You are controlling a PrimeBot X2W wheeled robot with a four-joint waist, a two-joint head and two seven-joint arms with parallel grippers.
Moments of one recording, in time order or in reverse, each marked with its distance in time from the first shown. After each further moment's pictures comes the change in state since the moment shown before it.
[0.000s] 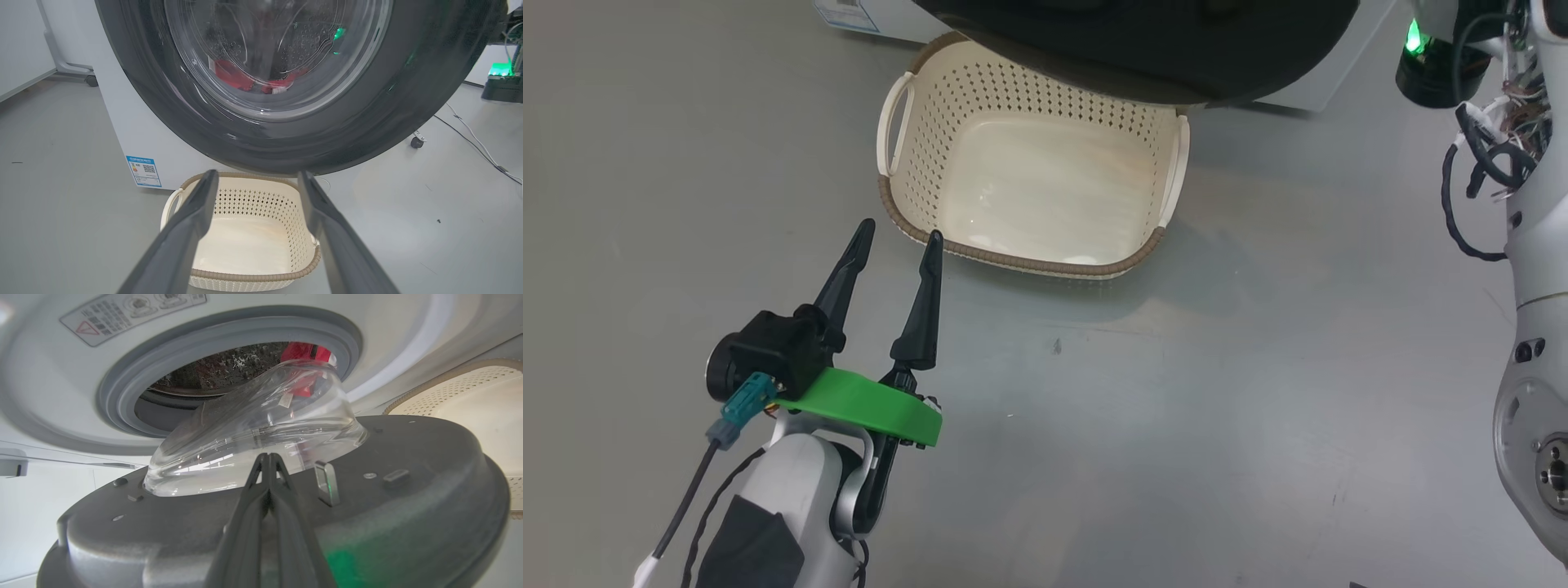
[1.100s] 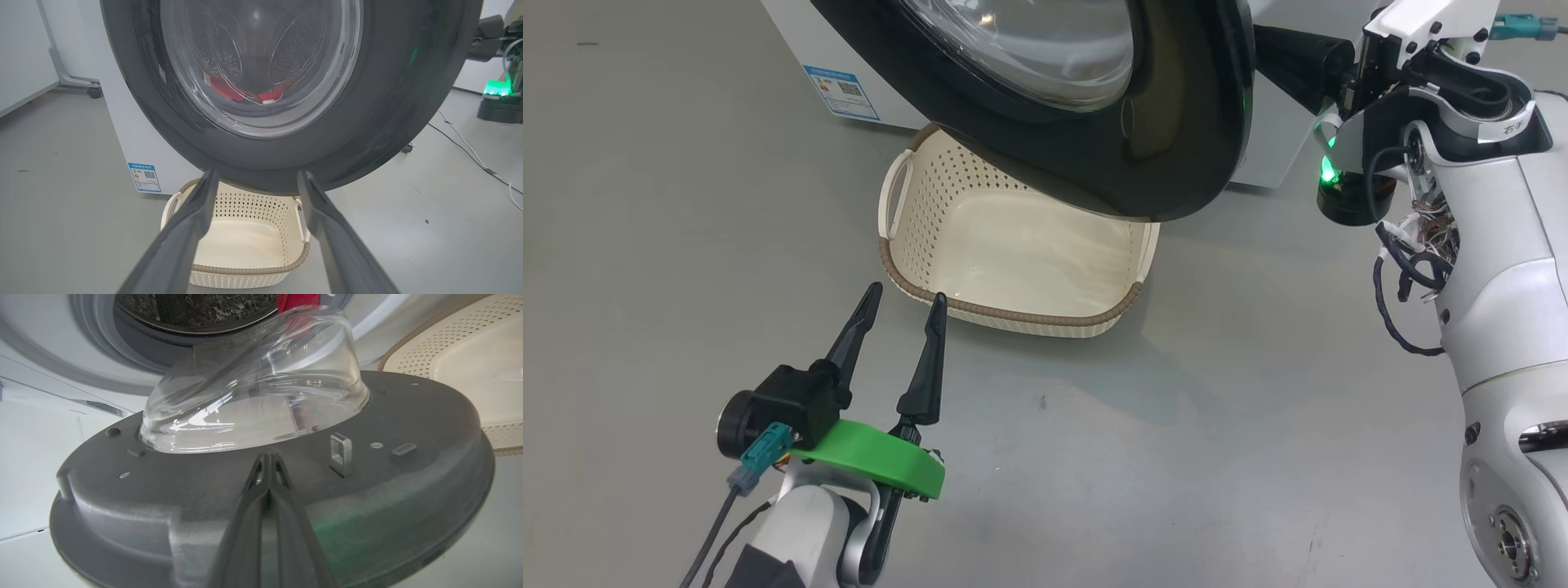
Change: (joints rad) left arm 0.098 0.001 -0.008 0.012 0.025 0.010 0.000; right arm 0.170 0.011 0.161 0.028 0.157 0.042 0.057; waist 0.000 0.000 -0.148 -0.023
